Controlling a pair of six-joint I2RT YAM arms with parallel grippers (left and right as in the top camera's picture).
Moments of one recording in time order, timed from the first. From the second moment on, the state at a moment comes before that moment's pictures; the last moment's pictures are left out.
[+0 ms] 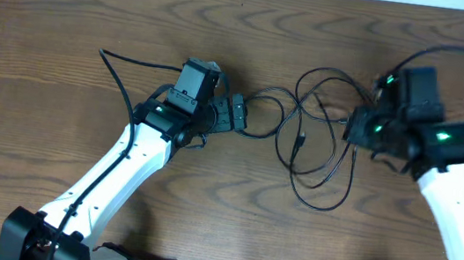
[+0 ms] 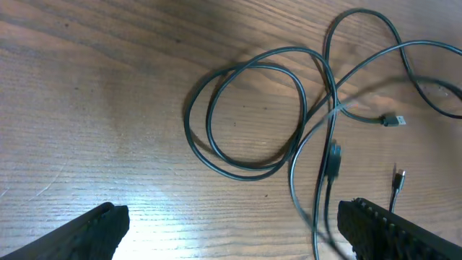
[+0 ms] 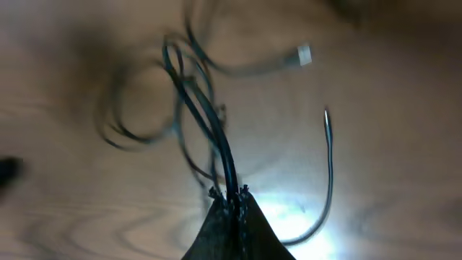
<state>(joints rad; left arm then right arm) -0.40 1.46 1.02 -0.54 0.15 -0.62 0.22 1.35 1.28 -1.00 -0.13 0.44</state>
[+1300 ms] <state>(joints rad) -0.40 1.46 1.02 -0.54 0.15 -0.62 0.50 1.55 1.10 -0.79 -0.17 0.23</state>
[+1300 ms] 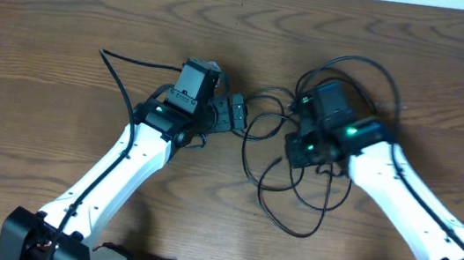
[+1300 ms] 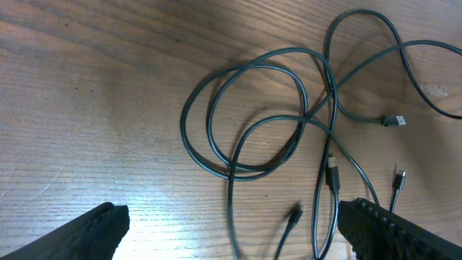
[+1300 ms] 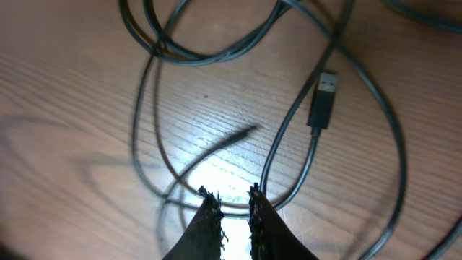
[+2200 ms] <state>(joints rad) -0.40 1.46 1.02 -0.54 0.15 -0.62 0.71 1.71 1.04 -0.74 -0.16 0.02</state>
